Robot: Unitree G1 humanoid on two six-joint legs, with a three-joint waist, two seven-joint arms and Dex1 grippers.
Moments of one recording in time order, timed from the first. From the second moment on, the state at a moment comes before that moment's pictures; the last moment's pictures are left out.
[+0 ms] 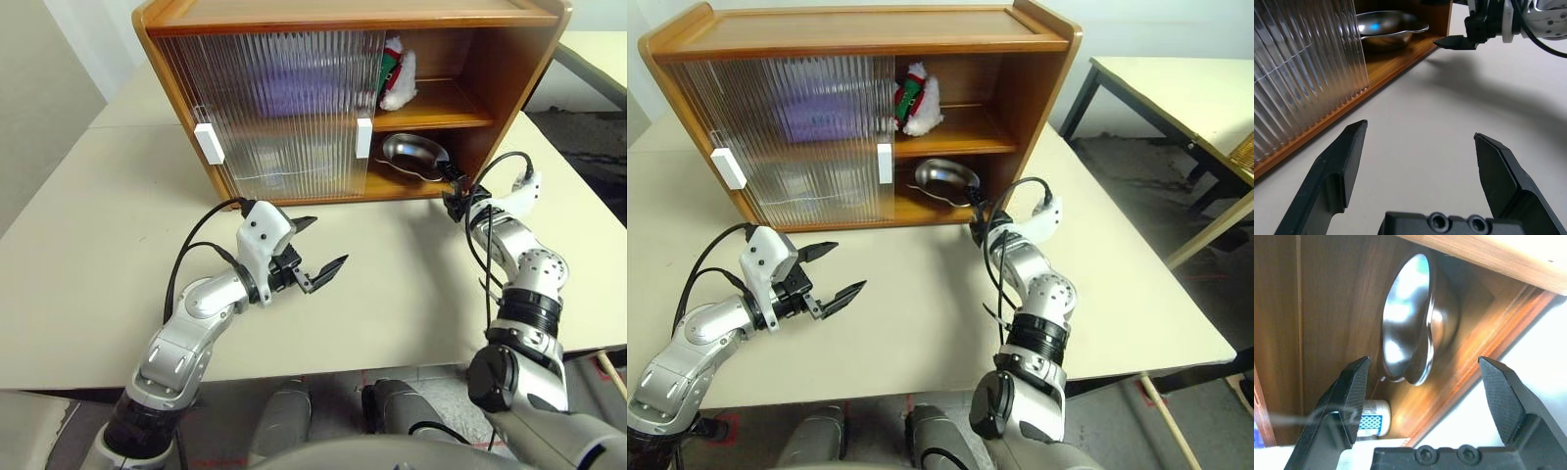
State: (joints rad) left arm -0.05 0.48 -0.15 -0.50 -0.23 0.44 -0.57; right arm -0.55 -0.06 -0.65 0.23 1.05 0.76 -0.18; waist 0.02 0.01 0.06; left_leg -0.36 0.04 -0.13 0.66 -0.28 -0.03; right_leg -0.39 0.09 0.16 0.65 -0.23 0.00
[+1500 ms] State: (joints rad) left arm 0.05 0.56 -0.03 -0.49 -0.28 0.35 -0.68; right arm -0.40 -0.17 -0.01 -0.21 0.76 0.73 0.38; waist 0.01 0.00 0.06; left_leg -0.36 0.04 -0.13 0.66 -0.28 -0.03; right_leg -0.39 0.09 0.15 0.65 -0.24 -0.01
